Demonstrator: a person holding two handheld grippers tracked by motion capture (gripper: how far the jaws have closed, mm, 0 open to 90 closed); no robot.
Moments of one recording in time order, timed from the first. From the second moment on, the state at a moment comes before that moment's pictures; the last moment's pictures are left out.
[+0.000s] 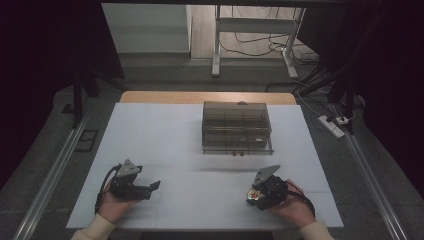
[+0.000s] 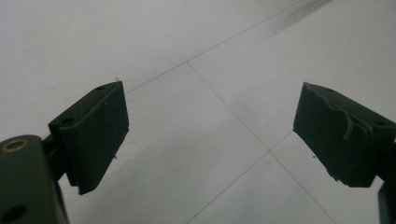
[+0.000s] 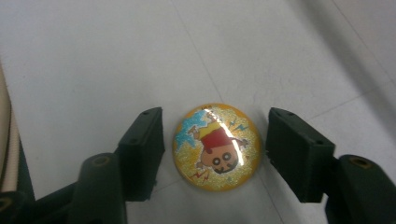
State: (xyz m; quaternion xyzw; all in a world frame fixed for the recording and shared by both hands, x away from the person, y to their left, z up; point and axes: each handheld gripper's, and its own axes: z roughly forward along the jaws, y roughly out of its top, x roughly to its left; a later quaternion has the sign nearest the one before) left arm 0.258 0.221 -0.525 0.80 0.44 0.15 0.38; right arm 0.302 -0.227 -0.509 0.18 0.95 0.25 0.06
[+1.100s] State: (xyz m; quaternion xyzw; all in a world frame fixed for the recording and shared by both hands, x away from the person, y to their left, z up) left arm 0.258 0.221 -0.525 0.80 0.44 0.15 0.38; right arm 0.302 -0.240 -0.502 0.20 0.93 0.29 0.09
